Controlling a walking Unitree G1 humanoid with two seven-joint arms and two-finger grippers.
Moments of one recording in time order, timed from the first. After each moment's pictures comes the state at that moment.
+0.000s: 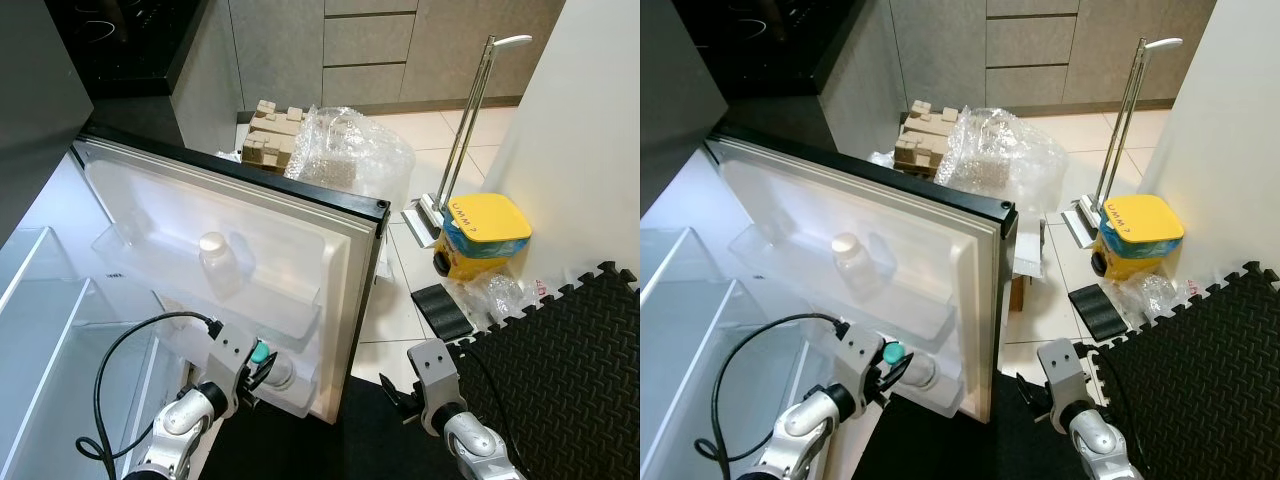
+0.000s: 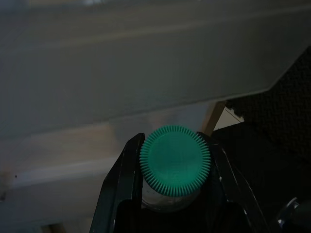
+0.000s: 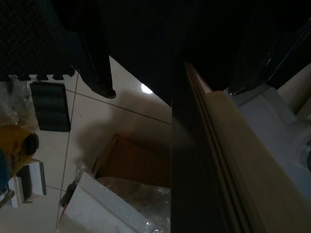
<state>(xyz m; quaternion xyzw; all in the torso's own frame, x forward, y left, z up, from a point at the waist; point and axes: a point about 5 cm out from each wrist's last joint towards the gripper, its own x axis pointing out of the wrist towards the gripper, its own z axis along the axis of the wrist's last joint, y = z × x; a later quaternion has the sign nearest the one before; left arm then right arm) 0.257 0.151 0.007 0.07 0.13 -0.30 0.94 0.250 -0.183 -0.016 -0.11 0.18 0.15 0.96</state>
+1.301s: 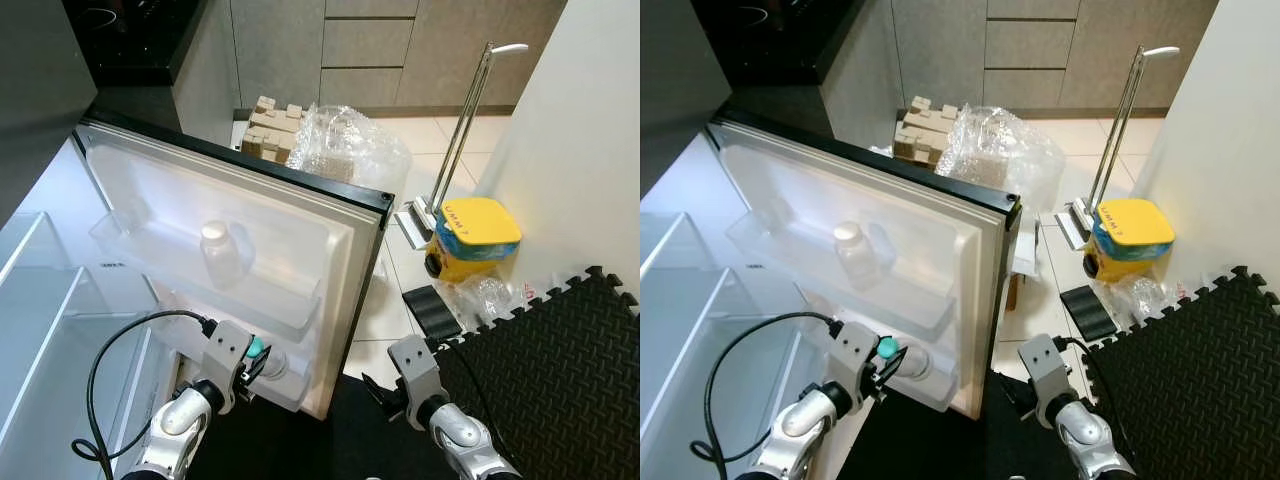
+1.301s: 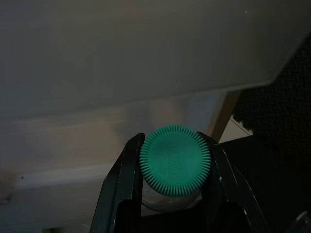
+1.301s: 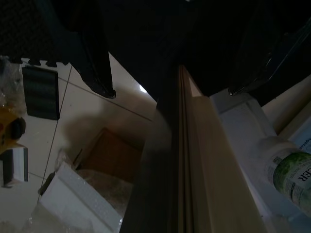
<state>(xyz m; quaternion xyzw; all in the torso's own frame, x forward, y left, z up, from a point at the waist) 0.260 0.154 0.012 0.09 0.10 -0.28 0.95 0.259 -0.165 -0.013 -0.13 0.17 0.20 0.95</state>
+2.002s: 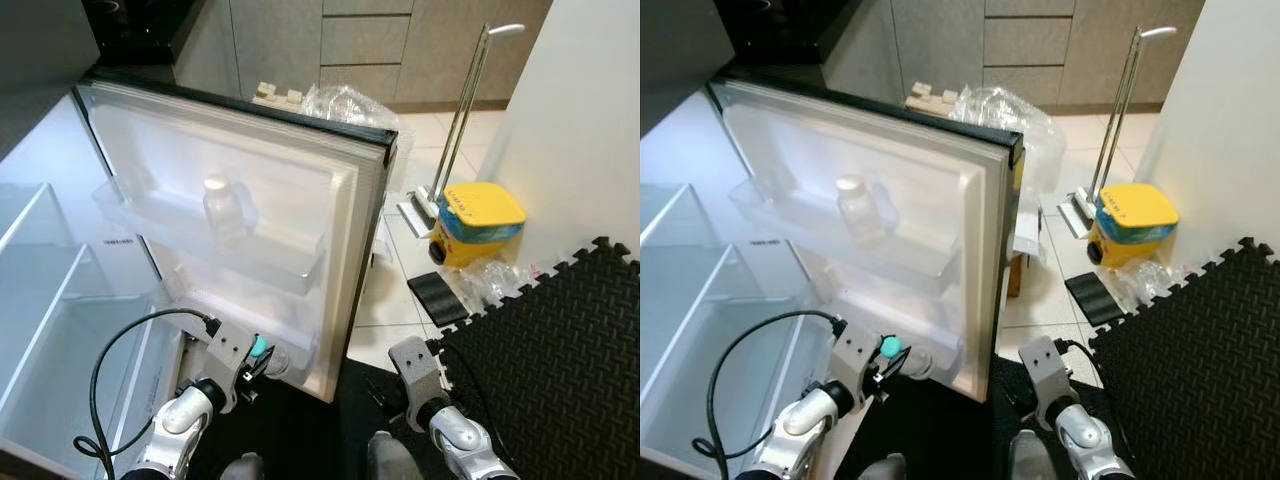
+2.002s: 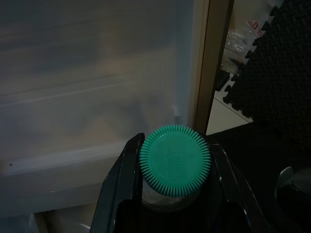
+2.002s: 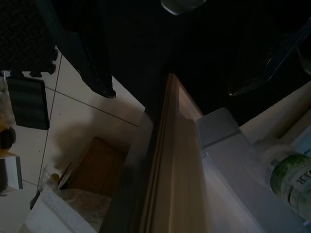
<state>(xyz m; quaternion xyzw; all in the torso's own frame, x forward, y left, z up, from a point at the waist) 0.262 0.153 0.016 0.09 0.09 -0.28 0.95 0.256 -0.164 -0.015 -0.13 0.17 0.20 0.96</state>
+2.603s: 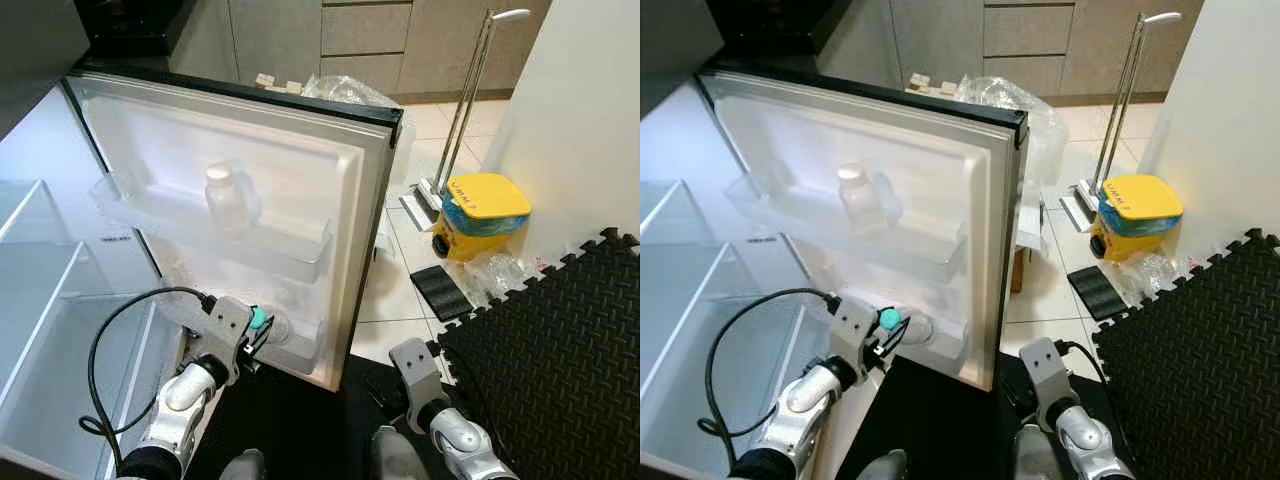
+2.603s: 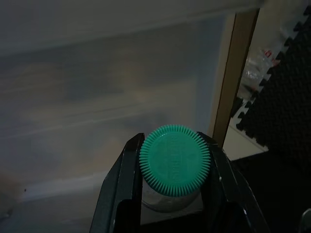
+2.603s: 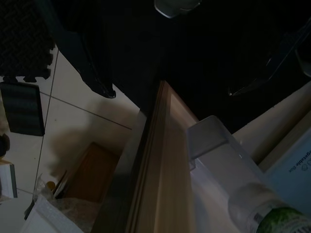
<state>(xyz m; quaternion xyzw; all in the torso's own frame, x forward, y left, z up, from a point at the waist) 0.284 0.149 0.042 0.07 0.03 -0.26 0.96 0.254 -0.165 -0.017 -0.13 0.18 0.20 0.96</state>
